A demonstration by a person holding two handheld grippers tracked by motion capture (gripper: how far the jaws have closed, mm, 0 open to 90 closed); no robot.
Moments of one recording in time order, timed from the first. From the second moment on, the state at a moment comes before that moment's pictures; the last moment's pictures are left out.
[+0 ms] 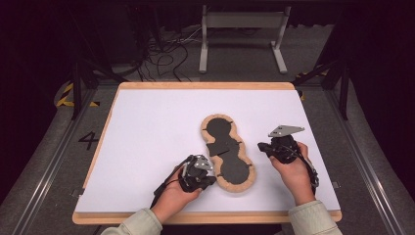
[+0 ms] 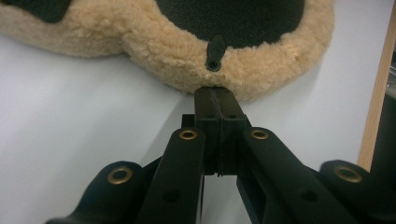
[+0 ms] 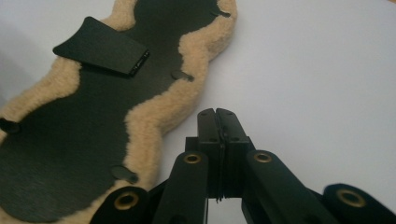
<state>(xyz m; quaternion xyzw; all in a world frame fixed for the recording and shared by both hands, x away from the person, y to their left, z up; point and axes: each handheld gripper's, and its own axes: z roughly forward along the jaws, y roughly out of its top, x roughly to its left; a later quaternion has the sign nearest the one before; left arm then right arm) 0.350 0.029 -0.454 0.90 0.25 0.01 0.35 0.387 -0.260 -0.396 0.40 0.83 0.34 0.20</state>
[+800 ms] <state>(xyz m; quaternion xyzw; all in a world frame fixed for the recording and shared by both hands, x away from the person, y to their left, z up) 0.345 0.107 -0.439 0.86 0.29 0.04 0.41 0.463 -0.211 -0.376 0.39 0.86 0.30 0.15</state>
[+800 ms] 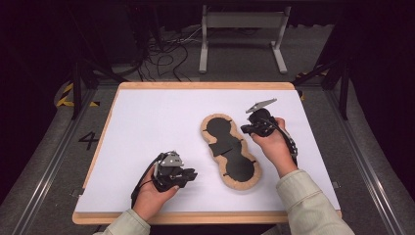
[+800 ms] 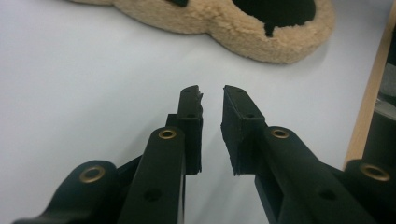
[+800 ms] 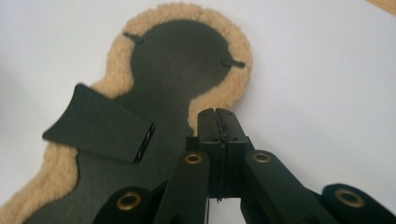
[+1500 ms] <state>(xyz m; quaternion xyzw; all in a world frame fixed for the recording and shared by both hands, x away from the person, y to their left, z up) 0.351 0.156 -0.442 0.83 0.36 0.08 0.43 0.531 -0.192 -0.414 0.44 0.85 0.25 0.16</state>
